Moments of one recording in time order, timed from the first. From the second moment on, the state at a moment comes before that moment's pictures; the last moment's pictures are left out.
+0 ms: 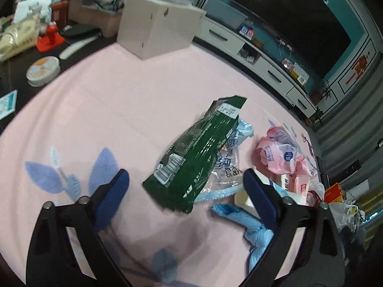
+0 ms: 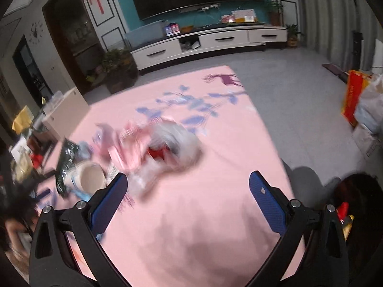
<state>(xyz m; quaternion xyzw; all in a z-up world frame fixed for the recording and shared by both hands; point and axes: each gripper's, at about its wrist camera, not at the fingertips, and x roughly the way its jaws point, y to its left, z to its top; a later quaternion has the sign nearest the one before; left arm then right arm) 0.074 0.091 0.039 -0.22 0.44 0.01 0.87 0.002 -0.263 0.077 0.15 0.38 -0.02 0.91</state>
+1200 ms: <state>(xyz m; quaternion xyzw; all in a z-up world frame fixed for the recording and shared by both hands) 0.013 0.040 0.096 -0.23 0.36 -0.06 0.90 -0.074 -0.270 0.054 0.15 0.37 0.00 0.92</state>
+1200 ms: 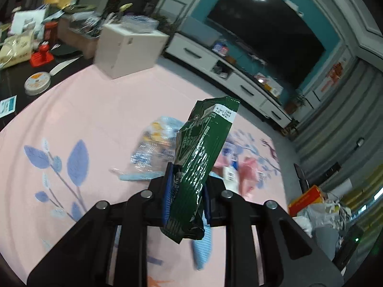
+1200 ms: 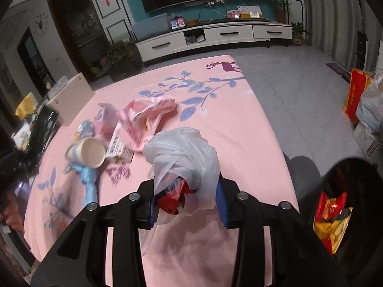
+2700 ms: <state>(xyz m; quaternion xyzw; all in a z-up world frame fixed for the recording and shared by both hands) -0.079 -0.119 0.061 -0.09 0.41 -0.16 0.89 -0.136 -0.295 0.050 0.16 0.37 -0.04 0.92</state>
